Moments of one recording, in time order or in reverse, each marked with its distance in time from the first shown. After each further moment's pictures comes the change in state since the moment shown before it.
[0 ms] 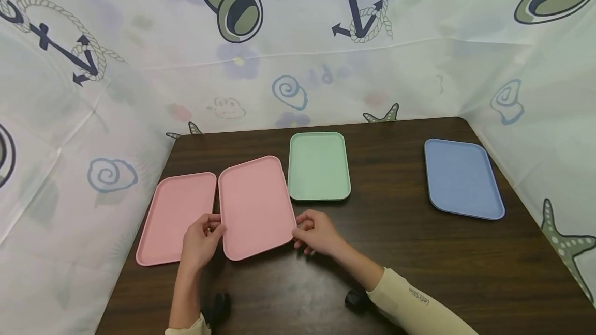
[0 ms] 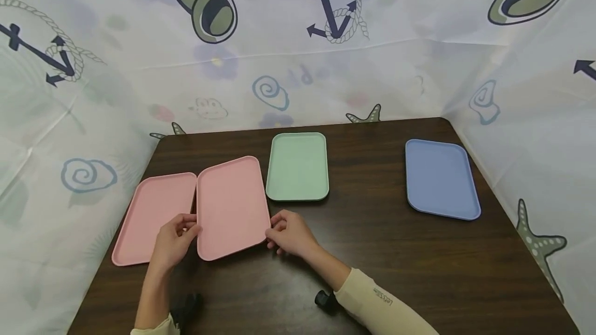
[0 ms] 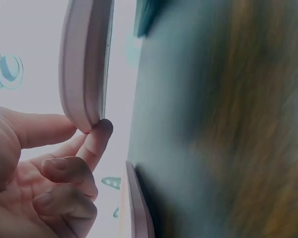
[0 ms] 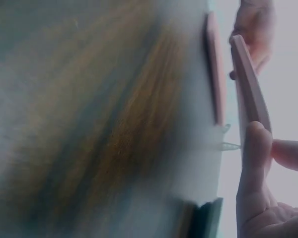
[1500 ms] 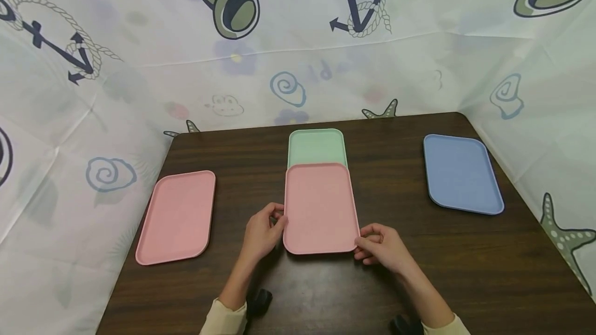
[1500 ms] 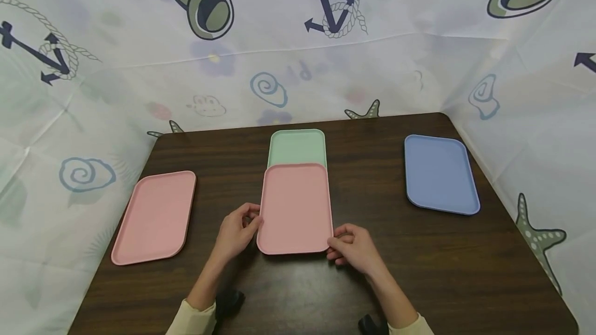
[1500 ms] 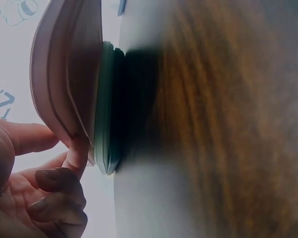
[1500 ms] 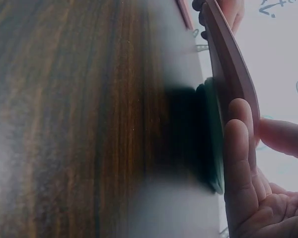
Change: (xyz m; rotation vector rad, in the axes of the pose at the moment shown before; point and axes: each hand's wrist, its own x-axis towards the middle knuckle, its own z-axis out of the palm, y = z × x) left_hand -0.002 0.069 0.099 0.017 -0.131 0.214; right_hand -0.083 0.039 -0.096 0.115 0.127 0.136
